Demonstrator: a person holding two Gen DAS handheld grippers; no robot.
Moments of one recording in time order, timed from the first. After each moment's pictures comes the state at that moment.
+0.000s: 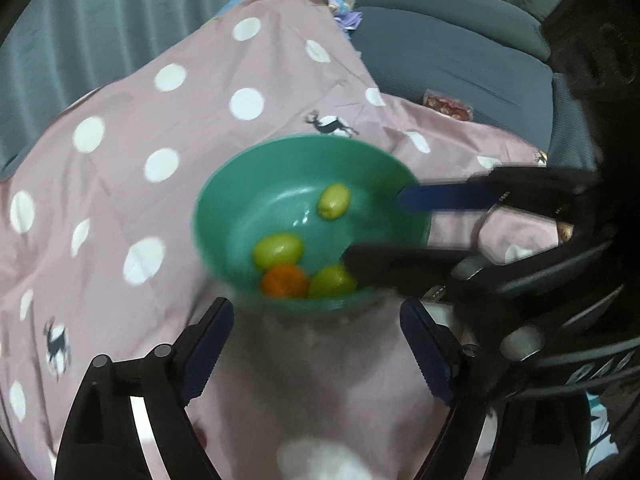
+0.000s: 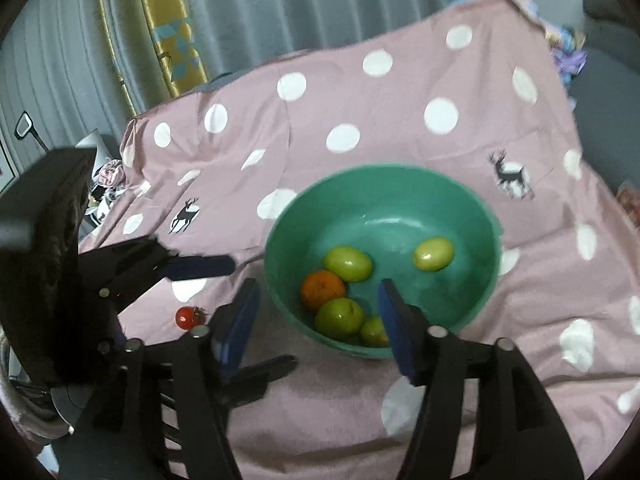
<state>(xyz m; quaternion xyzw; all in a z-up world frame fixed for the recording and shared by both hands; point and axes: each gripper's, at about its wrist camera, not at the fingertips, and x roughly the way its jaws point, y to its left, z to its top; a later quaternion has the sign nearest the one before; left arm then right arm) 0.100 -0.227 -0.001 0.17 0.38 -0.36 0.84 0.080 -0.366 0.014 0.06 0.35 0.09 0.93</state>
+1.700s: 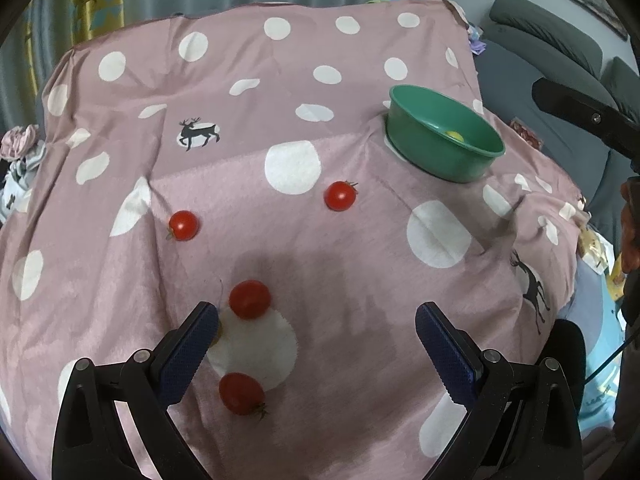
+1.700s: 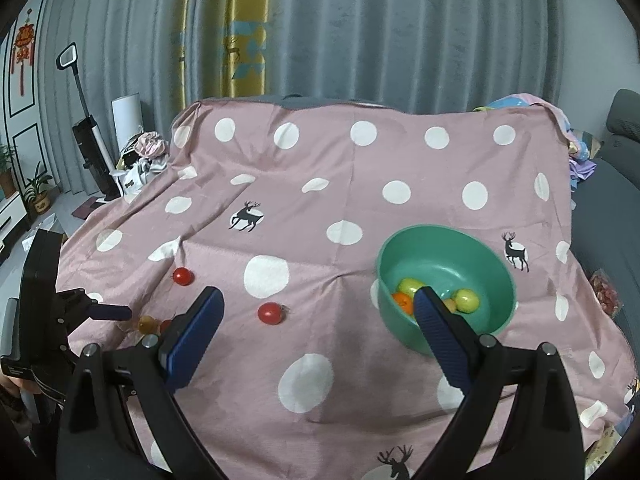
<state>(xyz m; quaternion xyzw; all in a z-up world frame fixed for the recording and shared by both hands) 0.004 -0.012 -0.032 0.03 0.44 -0.22 0.87 0.001 -0.248 0.063 -0.07 0.28 0.10 0.95</state>
